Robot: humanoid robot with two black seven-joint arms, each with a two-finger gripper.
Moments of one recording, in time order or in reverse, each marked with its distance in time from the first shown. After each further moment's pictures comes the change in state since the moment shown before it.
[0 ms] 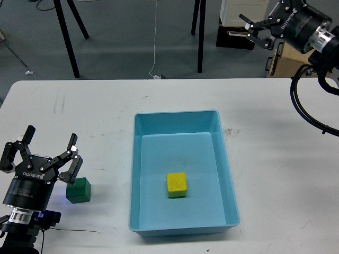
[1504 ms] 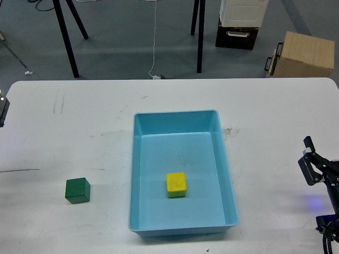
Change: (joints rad) left arm -0.321 0.187 -0.281 0.218 -0.005 0.000 0.001; right arm -1.249 0.349 0.610 0.621 0.136 0.144 0.057
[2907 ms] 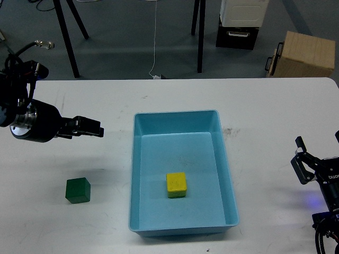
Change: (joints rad) left arm -1.608 0.679 2.206 -0.180 0.982 0.000 0.106; right arm 0.050 -0.002 -0.034 -0.062 -0.055 0.000 -0.004
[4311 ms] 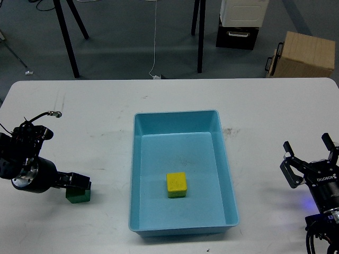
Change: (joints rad) left arm 0.401 -0.104 -0.143 0.131 0.177 0.000 -0.016; right arm 0.017 0.000 -0.036 -0.024 -0.063 0.000 0.001
